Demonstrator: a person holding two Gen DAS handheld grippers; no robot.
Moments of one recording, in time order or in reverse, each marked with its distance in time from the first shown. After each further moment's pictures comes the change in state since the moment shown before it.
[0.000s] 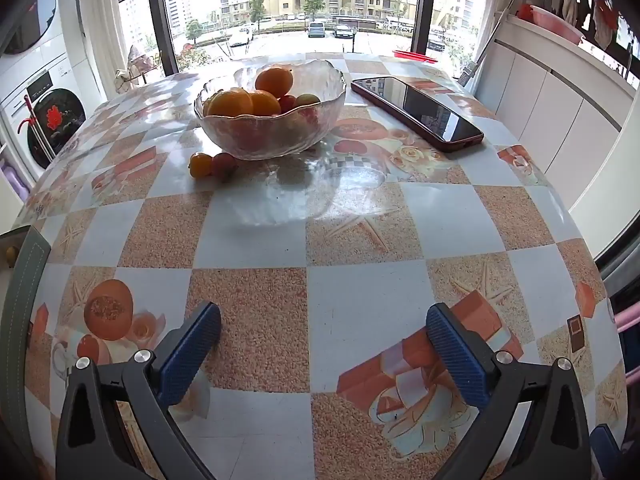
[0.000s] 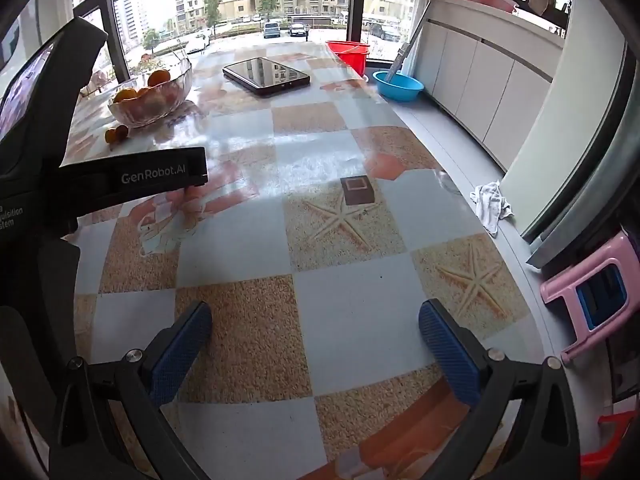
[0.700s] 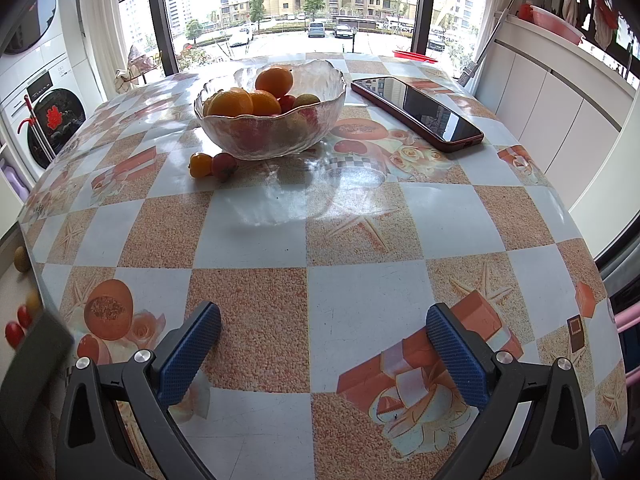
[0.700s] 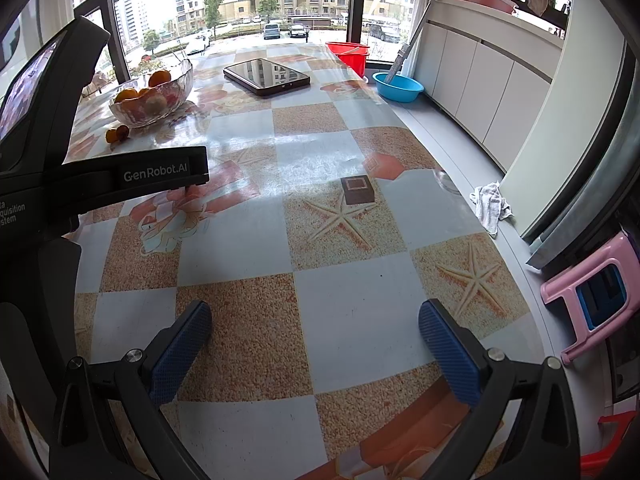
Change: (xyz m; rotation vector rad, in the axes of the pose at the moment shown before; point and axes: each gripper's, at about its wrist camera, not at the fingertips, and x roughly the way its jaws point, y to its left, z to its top) left arm 0.000 0.000 0.000 -0.005 -0.003 -0.007; right arm -0.003 0.012 -0.033 -0.002 -0.005 -0.005
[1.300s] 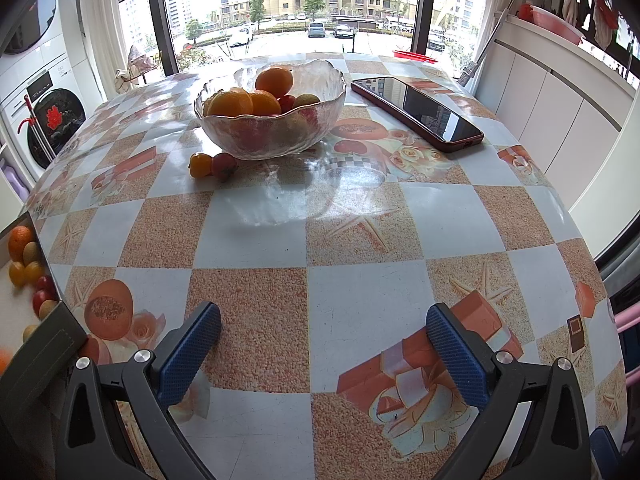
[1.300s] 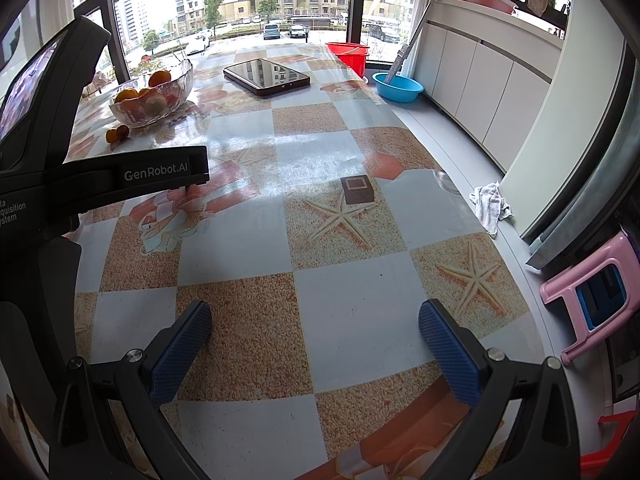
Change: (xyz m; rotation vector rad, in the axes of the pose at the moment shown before) left arm 0.000 0.000 0.000 0.000 0.000 0.000; right arm 0.000 0.000 -0.001 0.000 -0.001 0.000
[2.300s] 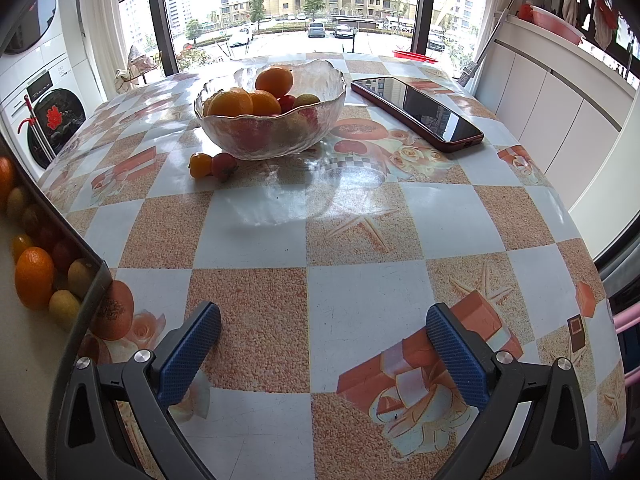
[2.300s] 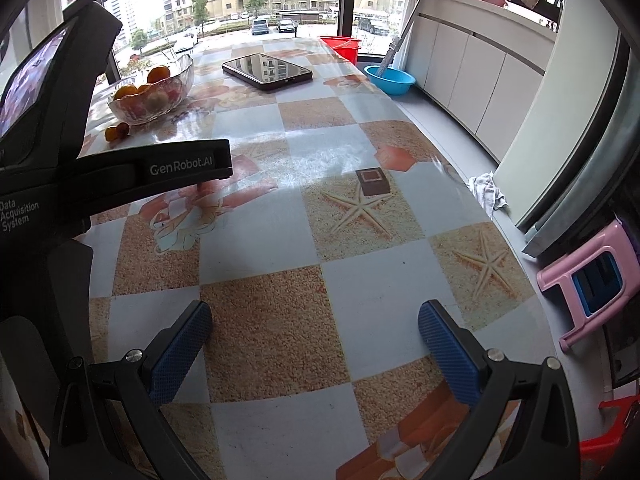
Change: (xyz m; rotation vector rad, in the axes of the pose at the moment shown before) left arm 0.000 0.000 0.000 0.000 0.000 0.000; right arm 0.003 0.014 0.008 0.030 0.021 -0.028
